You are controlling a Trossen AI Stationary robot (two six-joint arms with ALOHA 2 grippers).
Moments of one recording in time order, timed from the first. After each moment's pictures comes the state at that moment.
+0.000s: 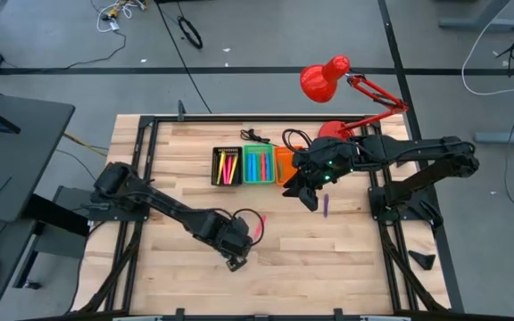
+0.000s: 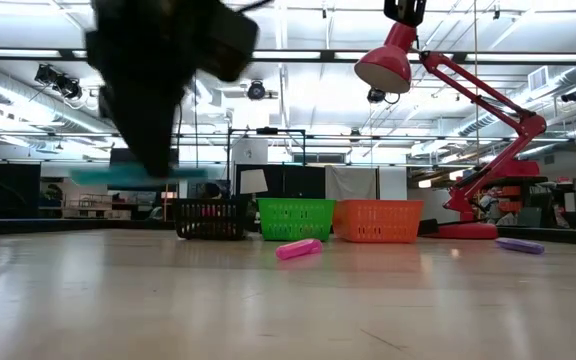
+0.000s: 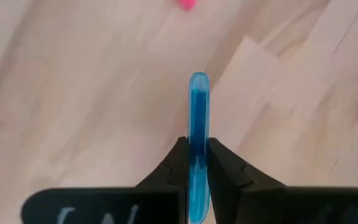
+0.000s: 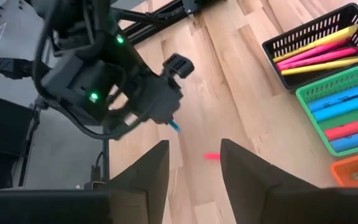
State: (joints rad) left arm -0.42 1.86 1.35 -0.77 -0.05 -0.96; right arm 0.06 1.35 1.39 -0.72 -0.15 0.48
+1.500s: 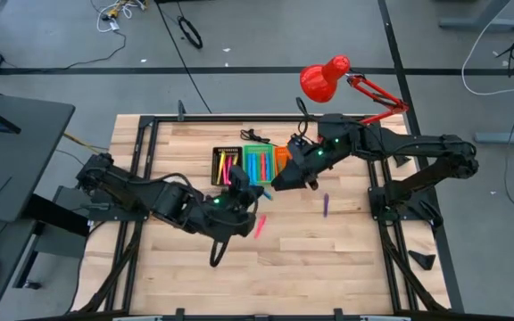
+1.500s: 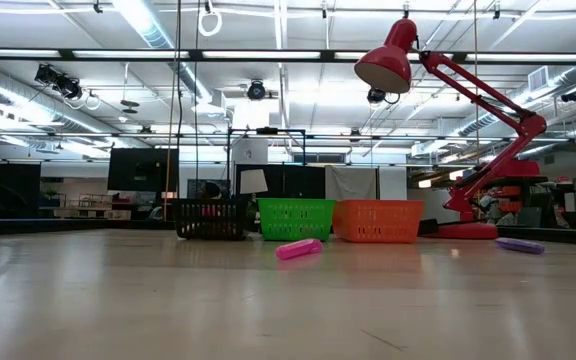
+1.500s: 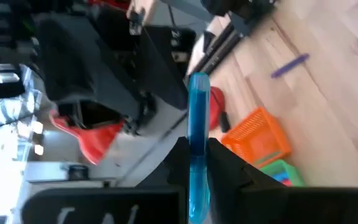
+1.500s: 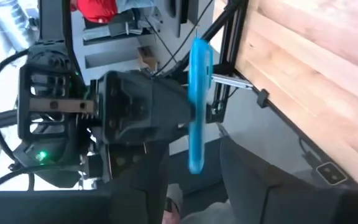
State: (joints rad) left arm -0.43 1.70 1.84 -0.76 -0.90 0.67; right arm -0.04 1.35 1.39 -0.36 -0.51 1.57
